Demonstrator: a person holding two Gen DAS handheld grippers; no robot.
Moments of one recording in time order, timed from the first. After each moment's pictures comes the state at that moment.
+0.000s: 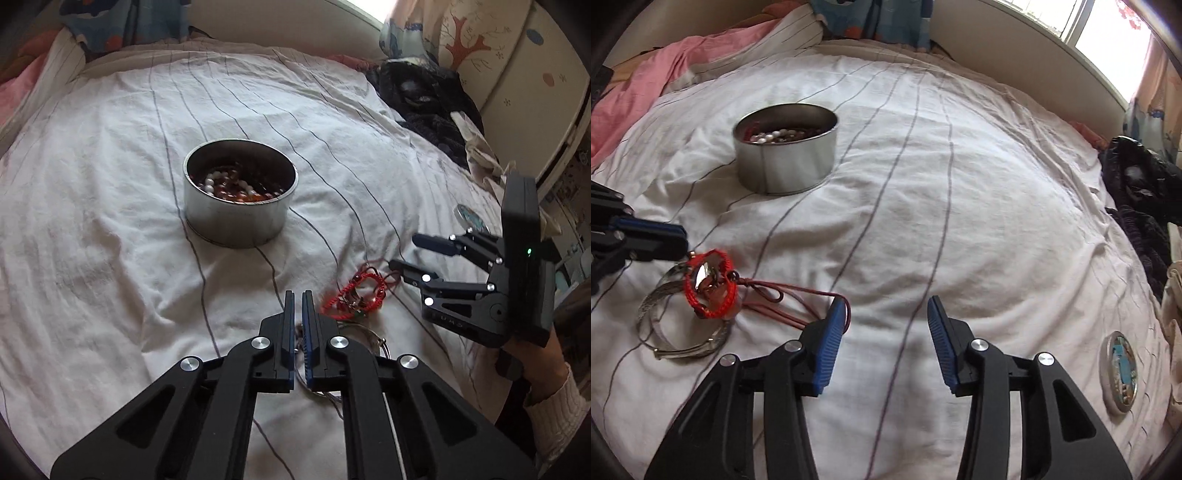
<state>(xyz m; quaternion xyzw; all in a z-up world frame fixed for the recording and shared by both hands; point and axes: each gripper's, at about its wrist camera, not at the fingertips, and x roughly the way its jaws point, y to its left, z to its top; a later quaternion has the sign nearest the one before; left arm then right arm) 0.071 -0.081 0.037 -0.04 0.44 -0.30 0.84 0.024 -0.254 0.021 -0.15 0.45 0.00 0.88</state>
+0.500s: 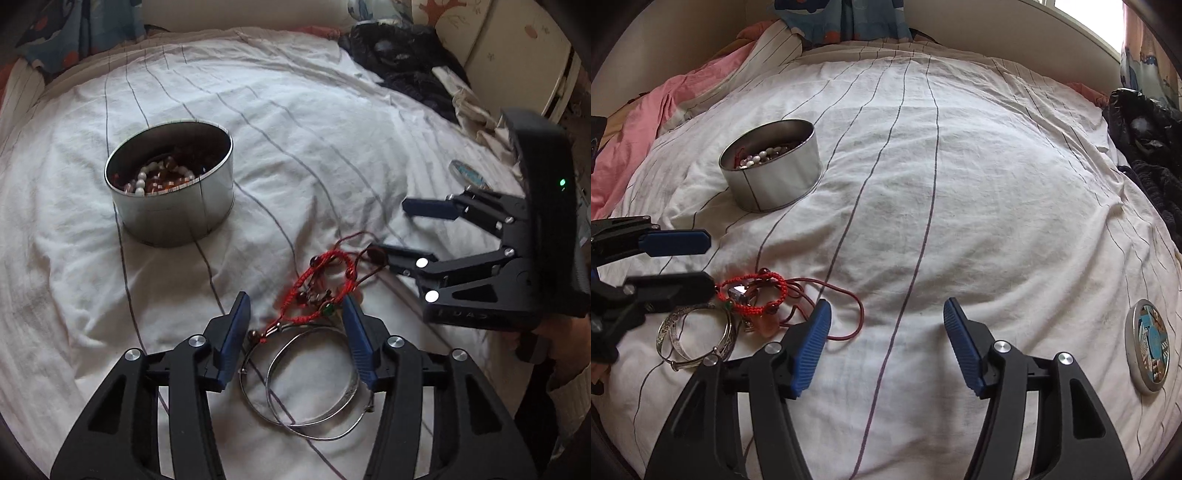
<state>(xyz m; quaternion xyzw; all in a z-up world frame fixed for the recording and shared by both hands) 0.065 -0.147 0.013 0.07 0.47 -0.33 0.82 0.027 -0.275 0.025 -0.06 0.47 0.03 0.88</state>
